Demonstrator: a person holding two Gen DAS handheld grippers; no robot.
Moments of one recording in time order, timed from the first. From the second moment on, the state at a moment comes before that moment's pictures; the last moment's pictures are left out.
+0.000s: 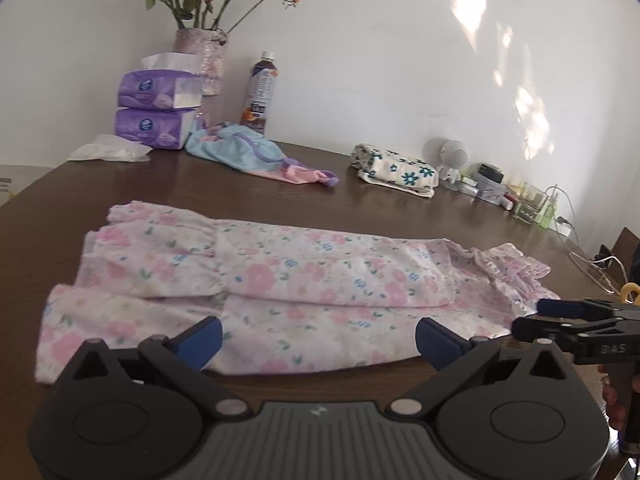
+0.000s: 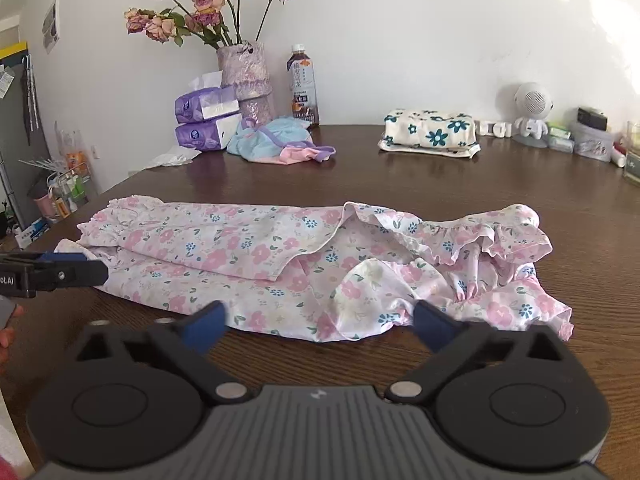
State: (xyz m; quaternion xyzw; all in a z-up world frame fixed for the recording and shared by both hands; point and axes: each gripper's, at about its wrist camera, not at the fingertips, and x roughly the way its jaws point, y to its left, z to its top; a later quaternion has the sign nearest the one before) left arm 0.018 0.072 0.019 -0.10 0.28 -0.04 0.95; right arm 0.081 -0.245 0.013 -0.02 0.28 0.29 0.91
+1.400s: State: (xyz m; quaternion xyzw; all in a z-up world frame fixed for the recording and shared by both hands) left arm 0.000 0.072 0.029 -0.12 0.27 0.00 0.96; right arm 0.042 -0.238 0.021 0.08 0.29 0.23 0.93
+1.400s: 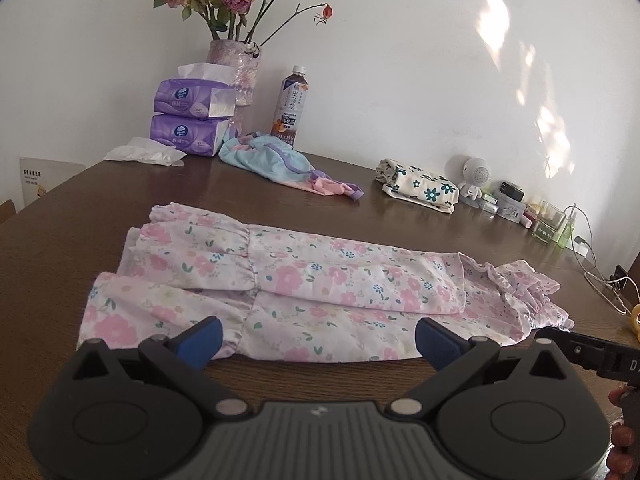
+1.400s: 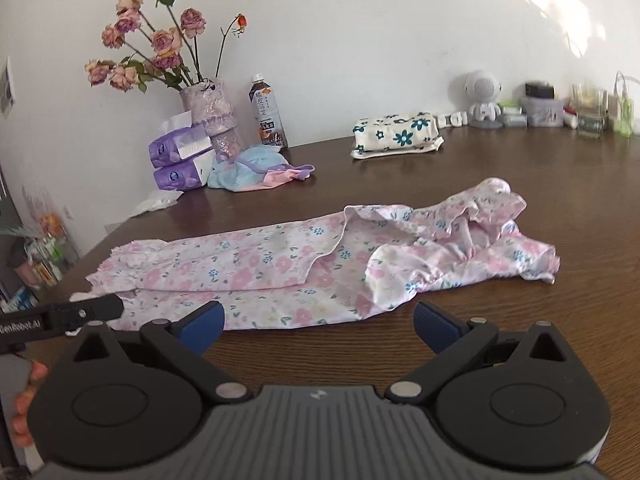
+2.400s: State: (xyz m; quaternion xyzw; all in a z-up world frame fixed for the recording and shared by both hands) left arm -0.001 0.062 0.031 -0.11 0.26 -0.06 0.96; right arm 0.037 -0.230 0.027 0.04 0.25 0.21 0.95
